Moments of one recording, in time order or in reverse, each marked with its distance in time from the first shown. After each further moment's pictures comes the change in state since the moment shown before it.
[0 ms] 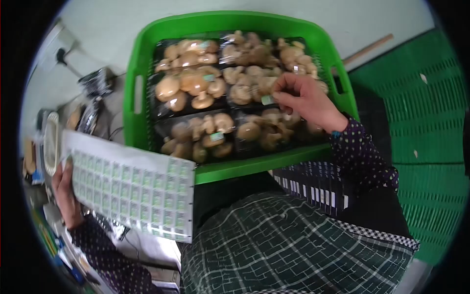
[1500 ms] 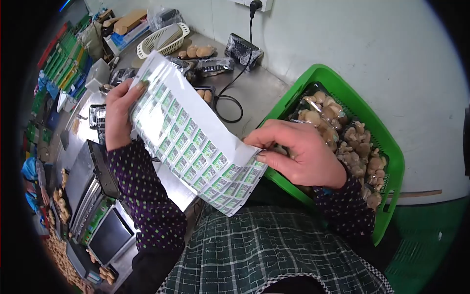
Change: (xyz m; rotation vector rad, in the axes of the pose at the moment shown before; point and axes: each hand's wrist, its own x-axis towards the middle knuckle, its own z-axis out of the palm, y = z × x) left_hand -0.140 -0.041 -0.070 -0.257 0.576 0.299; right_hand 0.019 -0.166 0.225 -0.059 -0.863 -0.840
